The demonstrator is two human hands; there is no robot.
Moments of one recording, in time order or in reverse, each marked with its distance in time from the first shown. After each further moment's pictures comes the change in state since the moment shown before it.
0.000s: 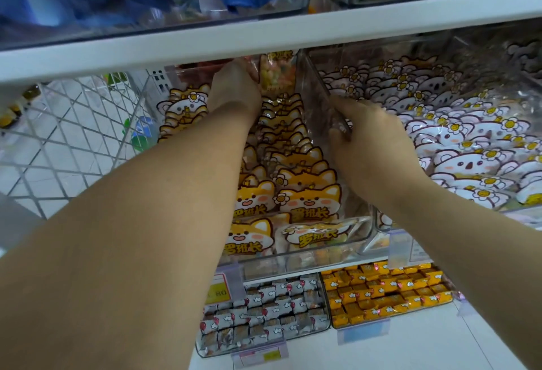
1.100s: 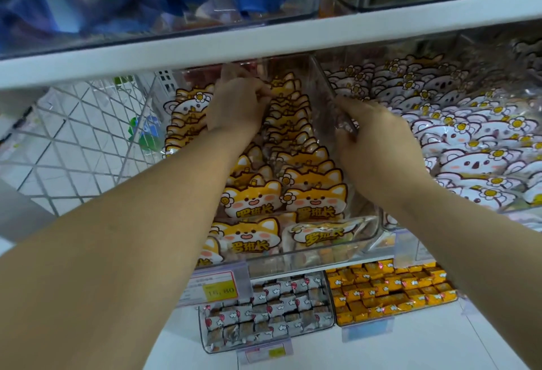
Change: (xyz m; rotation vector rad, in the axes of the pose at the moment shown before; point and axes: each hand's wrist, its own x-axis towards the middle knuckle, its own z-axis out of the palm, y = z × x) left_hand -0.029 -0.006 -0.013 0.169 -0.057 0.184; right_hand -0.002 -0.002 -0.001 0.008 -0.002 0.024
